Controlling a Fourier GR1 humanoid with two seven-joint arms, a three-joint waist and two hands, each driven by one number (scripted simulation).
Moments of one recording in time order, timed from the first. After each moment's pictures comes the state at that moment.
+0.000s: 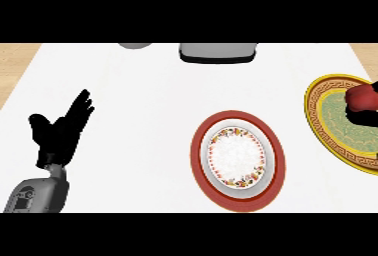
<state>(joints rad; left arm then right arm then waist) -0.17 0.21 0.09 -1.41 0.03 -0.01 0.17 -0.35 -0.38 -0.35 -1.29 0.86 -0.28 0.23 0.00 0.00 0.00</state>
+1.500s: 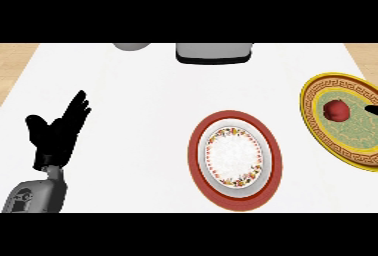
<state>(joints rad) -0.16 0.20 0.10 -1.43 0.01 -0.01 0.18 -0.42 -0.46 -0.64 -1.08 0.19 0.10 -0.18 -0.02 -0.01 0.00</state>
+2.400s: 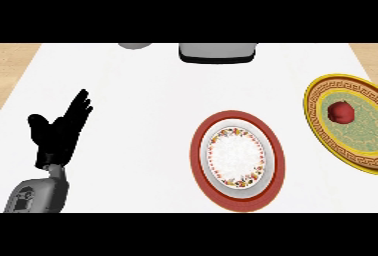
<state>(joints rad) -0.17 0.19 0.11 -1.42 0.00 -0.02 0.18 -0.28 -0.65 -0.72 -0.89 -0.03 0.31 -0.34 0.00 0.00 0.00</state>
